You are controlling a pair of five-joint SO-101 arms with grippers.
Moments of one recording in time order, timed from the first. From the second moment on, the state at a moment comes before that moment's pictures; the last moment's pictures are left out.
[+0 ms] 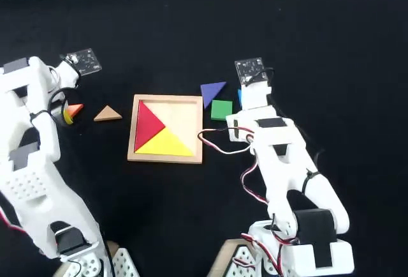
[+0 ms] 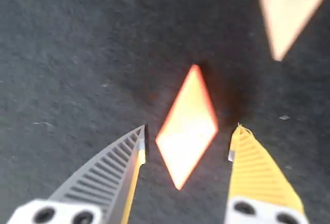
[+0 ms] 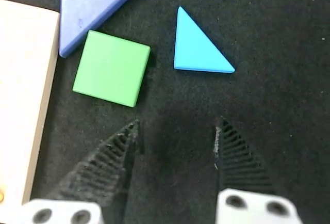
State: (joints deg) left arm -27.3 29.8 -10.2 63.5 -85.3; right arm -4.4 -12.1 53.0 30.2 5.6
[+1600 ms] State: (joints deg) left arm -28.0 33.2 -28.9 100.3 -84.9; right arm -4.4 -8.1 53.0 30.0 5.6
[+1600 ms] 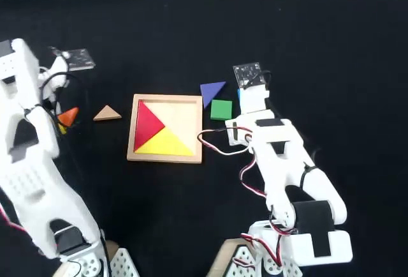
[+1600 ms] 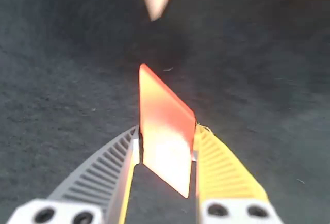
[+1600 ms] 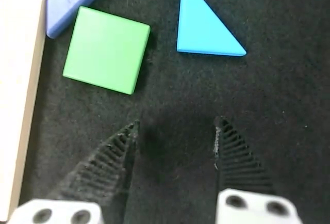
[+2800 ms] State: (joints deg) left arm 25.1 -2.0 8.8 76.1 23.0; right arm 12.6 -10.5 52.8 31.8 -5.8
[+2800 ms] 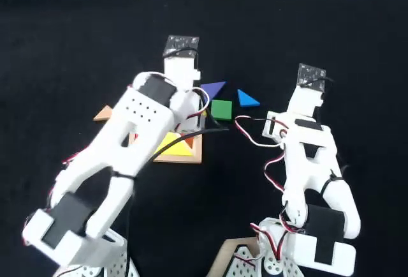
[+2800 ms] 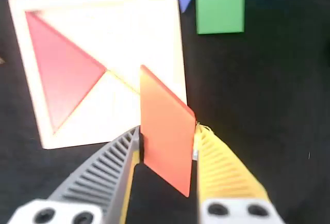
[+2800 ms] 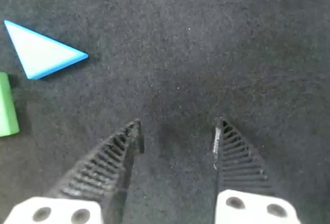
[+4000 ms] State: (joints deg) left arm 24.8 19.9 4.9 68.3 31.5; right arm 12.6 -10.5 52.8 31.6 -5.8
